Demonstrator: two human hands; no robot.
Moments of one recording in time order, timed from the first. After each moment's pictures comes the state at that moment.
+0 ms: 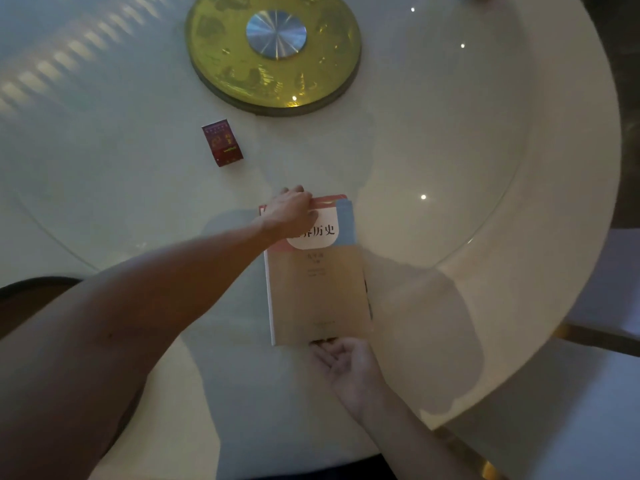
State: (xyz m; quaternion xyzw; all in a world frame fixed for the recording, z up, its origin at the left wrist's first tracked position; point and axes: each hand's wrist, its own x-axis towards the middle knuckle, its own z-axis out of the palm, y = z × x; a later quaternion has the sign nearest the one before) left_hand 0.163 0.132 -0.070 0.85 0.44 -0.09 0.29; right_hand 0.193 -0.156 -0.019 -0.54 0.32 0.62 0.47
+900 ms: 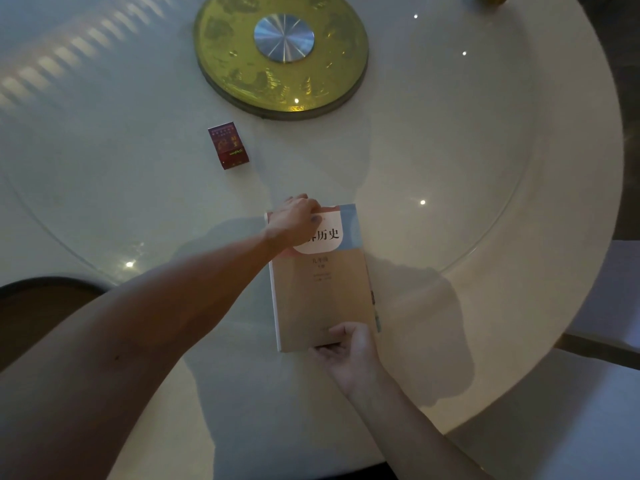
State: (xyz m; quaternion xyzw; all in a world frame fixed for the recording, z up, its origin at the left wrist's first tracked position) left_hand 0.161 0.126 -0.074 0.82 0.47 -0.03 0.33; right_hand 0.195 -0.119 -0.014 -0.55 0.35 0.59 0.48
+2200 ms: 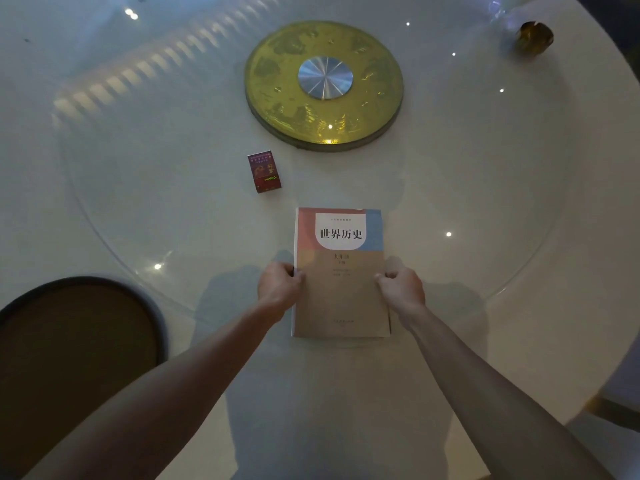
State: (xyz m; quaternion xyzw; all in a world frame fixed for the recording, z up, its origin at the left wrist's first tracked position) left_hand 0.094 0.057 -0.058 0.52 0.71 0.05 0.46; right_hand 0.311 -0.010 -0.049 -0.88 -0.23 0.39 0.14
